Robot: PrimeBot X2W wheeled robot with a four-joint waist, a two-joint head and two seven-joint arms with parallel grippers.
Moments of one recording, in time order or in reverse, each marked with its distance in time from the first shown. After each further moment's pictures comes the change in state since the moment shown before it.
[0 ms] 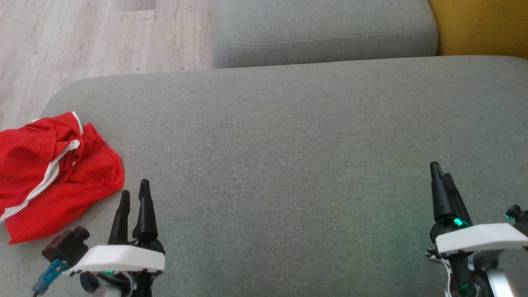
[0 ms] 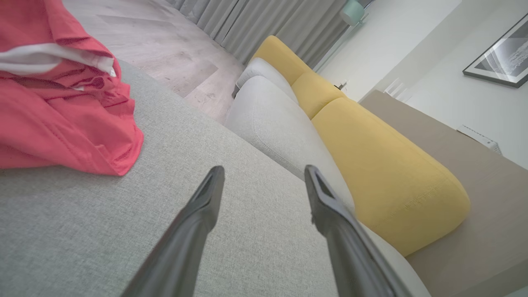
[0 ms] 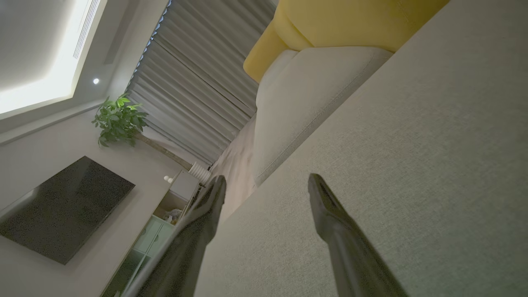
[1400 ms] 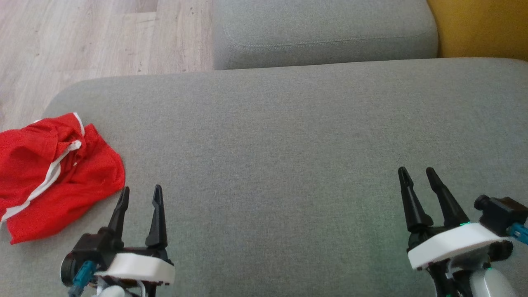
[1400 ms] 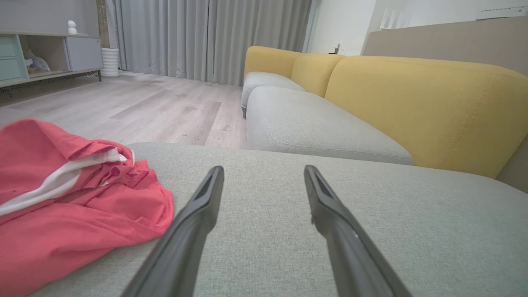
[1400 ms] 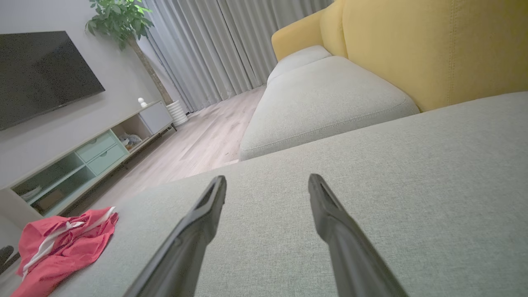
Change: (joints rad) left arm -0.002 0.057 -0.062 0.032 0.452 0.093 -0.111; right arm 0.036 -0.003 0.055 -0.122 -0.474 0.000 0.043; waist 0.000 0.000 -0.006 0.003
